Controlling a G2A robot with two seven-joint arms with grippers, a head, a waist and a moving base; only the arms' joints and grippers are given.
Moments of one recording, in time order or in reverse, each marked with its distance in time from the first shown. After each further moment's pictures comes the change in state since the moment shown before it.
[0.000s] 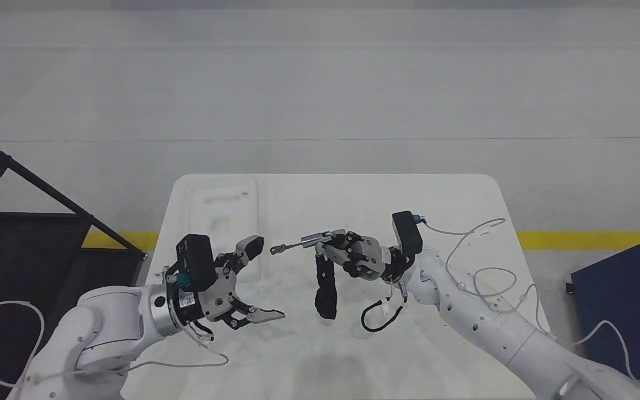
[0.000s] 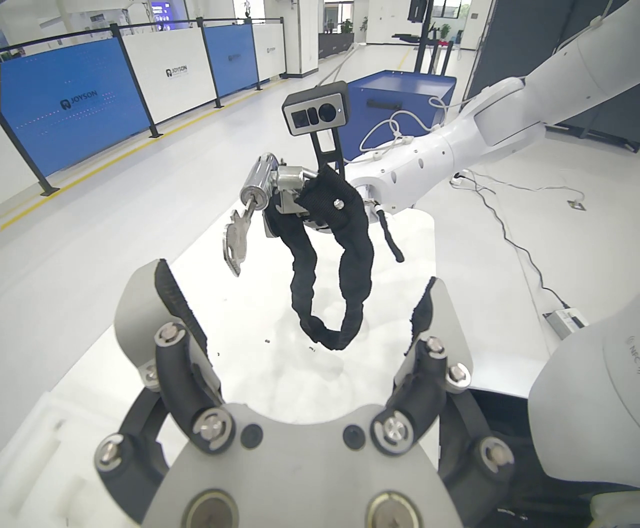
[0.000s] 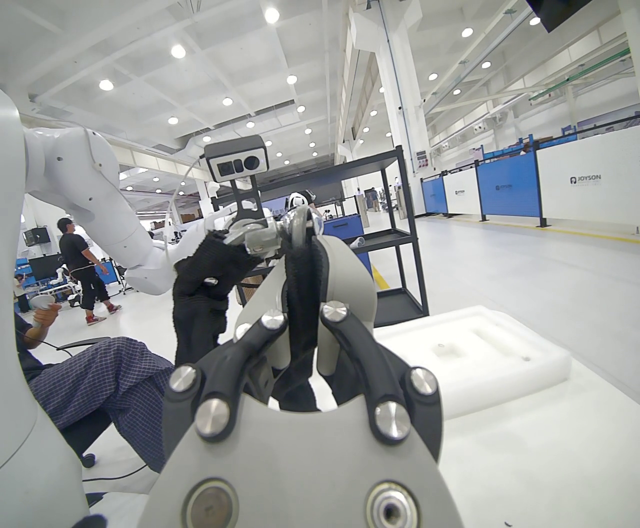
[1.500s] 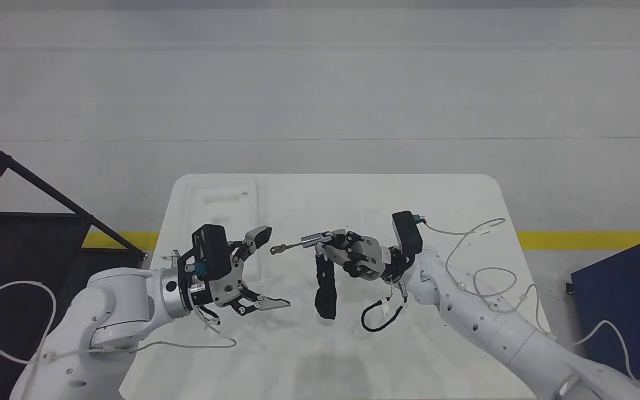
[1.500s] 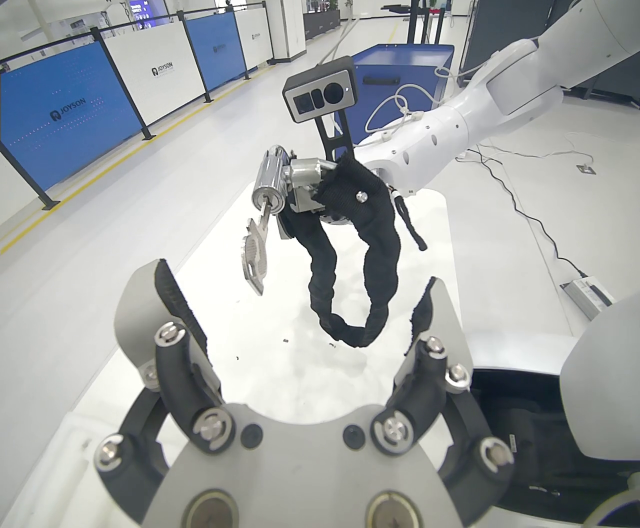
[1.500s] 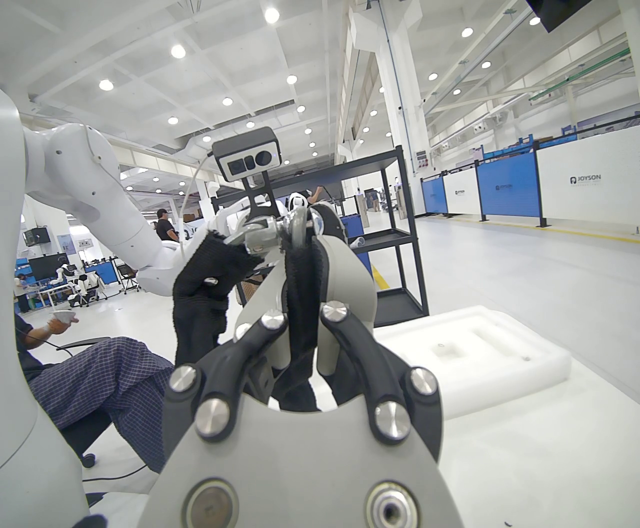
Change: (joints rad) left arm -0.111 -0.005 0.064 0.052 0.086 -0.031 0.001; right arm 0.000 0.000 0.000 0.000 0.000 0.000 0.000
